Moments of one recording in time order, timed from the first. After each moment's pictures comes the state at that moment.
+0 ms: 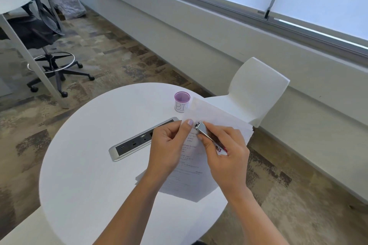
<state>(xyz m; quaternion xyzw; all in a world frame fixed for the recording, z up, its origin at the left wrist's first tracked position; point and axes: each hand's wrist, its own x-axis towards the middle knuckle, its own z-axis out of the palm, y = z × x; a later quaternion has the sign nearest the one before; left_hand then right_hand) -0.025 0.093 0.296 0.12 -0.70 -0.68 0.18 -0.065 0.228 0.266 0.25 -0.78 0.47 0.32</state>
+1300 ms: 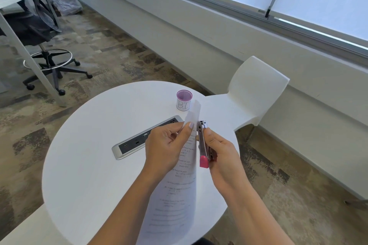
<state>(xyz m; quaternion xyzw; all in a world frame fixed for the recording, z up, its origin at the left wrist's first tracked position) -0.018 0.061 0.283 0.08 -0.78 -0.59 0.20 -0.040 0.199 0.298 0.00 -0.57 0.79 -0.22</state>
